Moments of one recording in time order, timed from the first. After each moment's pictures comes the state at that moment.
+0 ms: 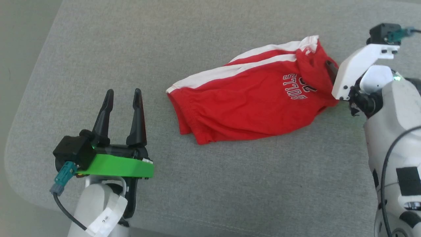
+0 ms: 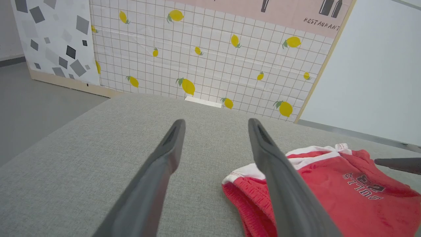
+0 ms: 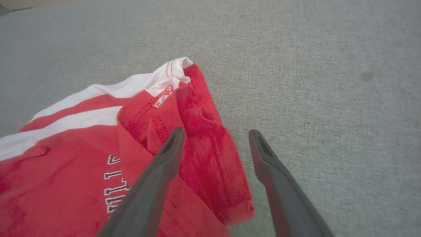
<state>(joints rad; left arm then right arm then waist) -0.22 0.06 -0.05 0.01 -0.30 -0.12 -0.26 -0.91 -0.08 -0.26 0.88 0.02 0.13 0.42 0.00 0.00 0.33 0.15</state>
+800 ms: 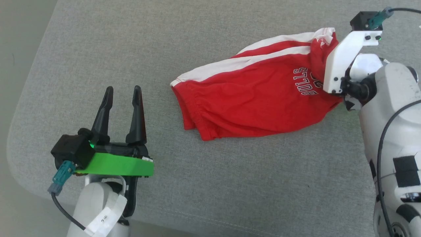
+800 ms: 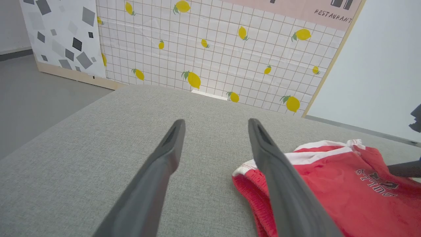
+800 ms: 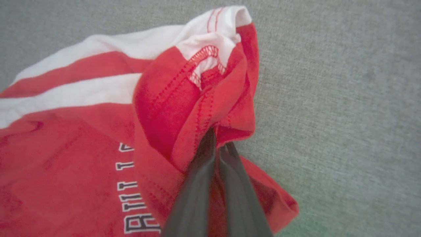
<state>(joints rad) -0.23 0.05 -0.05 0.00 -0.31 -0.12 -0.26 -0.98 -0.06 -0.17 0.90 0.04 0.13 0.66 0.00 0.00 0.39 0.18</state>
